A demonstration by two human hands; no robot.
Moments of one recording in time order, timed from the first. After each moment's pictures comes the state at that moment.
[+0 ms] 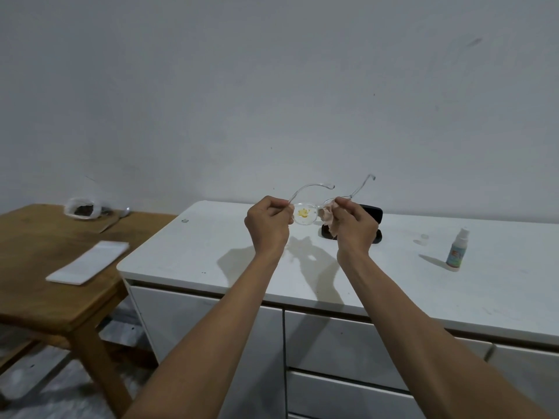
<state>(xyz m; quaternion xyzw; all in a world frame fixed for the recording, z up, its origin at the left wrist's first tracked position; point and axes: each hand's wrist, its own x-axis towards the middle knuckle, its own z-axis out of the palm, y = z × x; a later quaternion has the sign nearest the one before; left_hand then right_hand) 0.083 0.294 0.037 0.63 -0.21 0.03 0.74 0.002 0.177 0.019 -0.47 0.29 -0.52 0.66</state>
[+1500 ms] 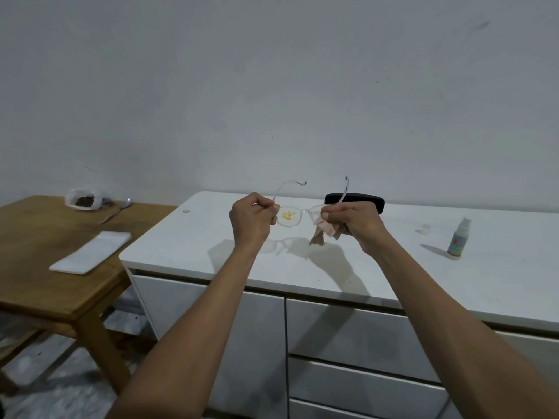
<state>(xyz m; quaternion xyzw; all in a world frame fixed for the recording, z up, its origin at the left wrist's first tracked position) 0.112 0.321 0.026 0.68 -0.23 0.01 0.70 -0.029 0.157 0.027 -0.68 0.23 -0.30 0.63</state>
